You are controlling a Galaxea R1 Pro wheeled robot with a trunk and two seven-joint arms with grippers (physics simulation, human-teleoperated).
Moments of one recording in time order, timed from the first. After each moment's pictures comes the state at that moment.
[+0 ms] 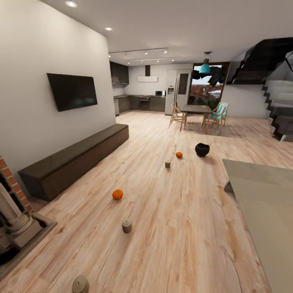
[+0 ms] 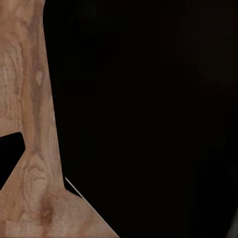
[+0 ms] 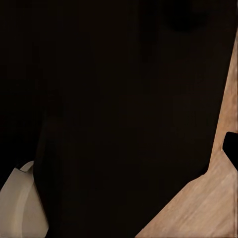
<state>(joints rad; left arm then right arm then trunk) 0.00 -0.02 -0.01 -0.01 0.00 -0.06 -0.01 0.00 0.06 0.00 0.00 0.00 -0.01 0.00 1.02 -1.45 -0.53</state>
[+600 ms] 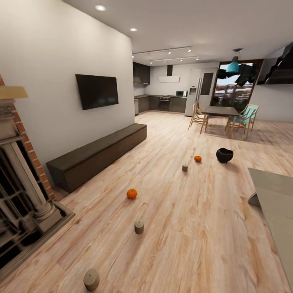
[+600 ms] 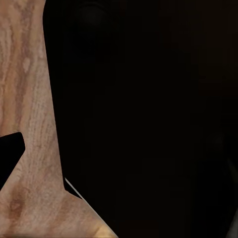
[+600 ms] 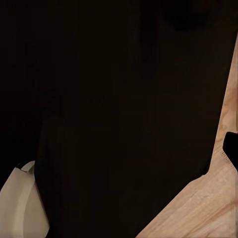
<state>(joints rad) 0.00 -0.02 -0.01 -0.01 0.00 -0.06 -0.01 0.00 0.06 0.00 0.00 0.00 -0.01 0.00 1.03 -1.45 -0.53</state>
